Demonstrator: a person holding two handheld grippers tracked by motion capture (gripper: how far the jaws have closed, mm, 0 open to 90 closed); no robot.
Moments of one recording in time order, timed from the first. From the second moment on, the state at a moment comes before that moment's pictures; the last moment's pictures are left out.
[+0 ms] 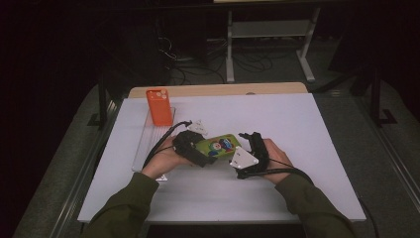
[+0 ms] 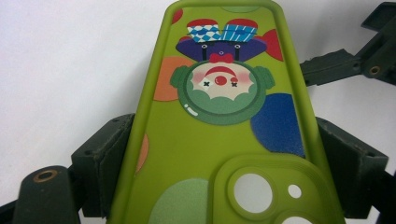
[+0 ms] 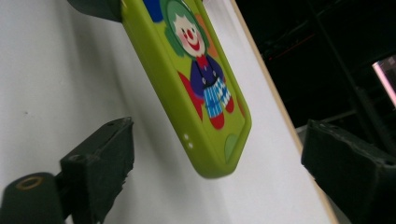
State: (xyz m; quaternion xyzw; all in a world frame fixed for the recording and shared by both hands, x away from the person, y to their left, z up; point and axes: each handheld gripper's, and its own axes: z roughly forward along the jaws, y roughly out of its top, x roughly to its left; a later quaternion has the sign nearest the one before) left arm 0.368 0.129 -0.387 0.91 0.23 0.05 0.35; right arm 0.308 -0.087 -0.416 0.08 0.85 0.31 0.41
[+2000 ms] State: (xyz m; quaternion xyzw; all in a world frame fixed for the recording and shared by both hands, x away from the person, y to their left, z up) left arm 0.370 0.130 -0.381 0.89 0.24 0.04 0.40; right arm 0.290 -0.060 -0.442 -0.05 0.79 0.21 0.57
